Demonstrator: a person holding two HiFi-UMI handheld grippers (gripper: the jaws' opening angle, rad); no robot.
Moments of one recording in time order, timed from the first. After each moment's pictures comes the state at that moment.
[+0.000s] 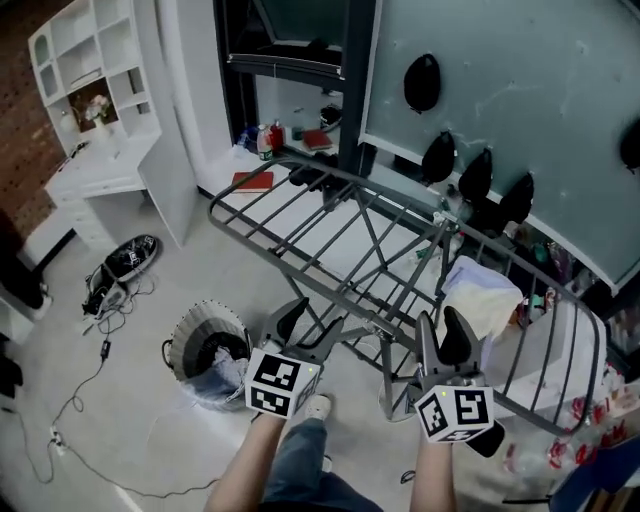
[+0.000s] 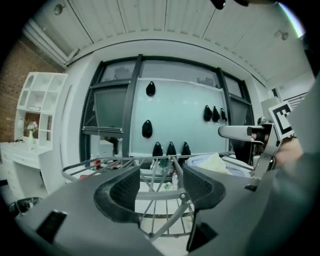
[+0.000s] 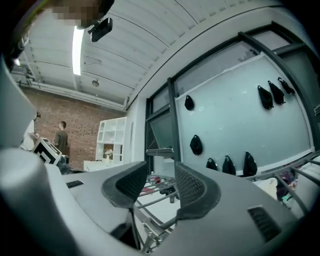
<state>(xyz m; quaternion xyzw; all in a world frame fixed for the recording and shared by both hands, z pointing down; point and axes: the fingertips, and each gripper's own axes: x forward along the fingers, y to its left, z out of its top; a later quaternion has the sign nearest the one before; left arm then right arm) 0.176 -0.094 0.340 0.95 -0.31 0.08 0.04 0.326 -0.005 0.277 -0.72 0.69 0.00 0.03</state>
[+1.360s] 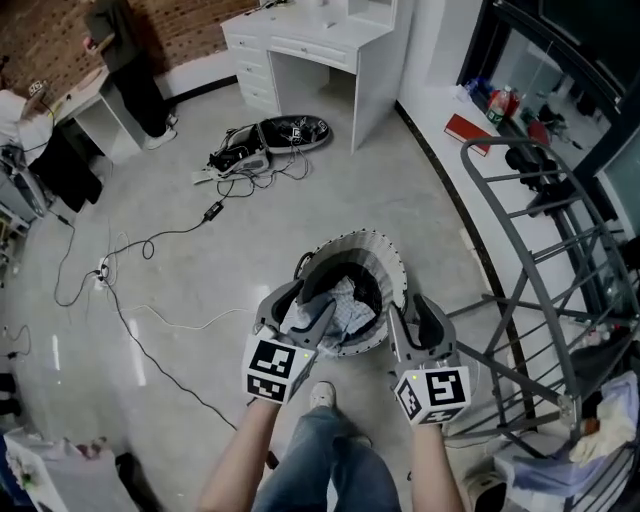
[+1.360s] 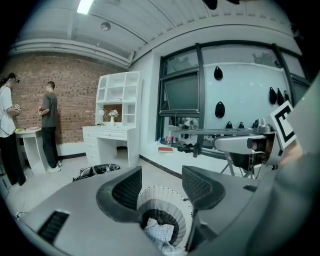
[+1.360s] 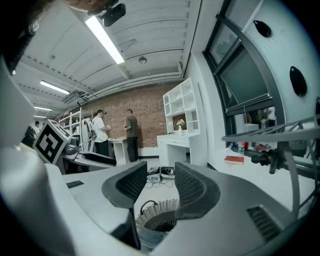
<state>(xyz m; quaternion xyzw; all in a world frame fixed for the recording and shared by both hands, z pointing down) -0.306 -0.154 0.533 0.78 -0.60 0.14 0.13 -0.168 -0.179 0.505 -0.40 0.91 -0.10 -0.10</state>
